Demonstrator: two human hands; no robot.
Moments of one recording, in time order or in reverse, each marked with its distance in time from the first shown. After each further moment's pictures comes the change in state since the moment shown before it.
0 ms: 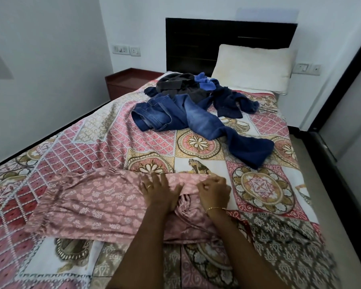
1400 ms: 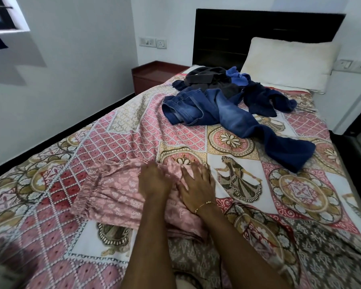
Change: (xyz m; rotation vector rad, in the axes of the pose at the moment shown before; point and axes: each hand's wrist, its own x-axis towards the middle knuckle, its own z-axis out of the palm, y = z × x) left_hand -0.003 -0.078 -0.049 -0.497 0.447 -0.201; right_hand -0.035 -0.072 0.074 -0.380 -0.260 -0.556
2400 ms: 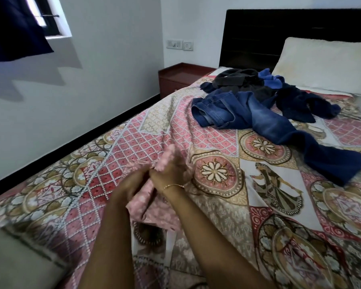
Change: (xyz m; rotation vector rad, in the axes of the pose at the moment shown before) left_hand 0.051 -0.088 -0.088 -0.832 -0.530 -0.356; right_hand 0.024 -0.164 -0.033 0.788 -0.197 0.297
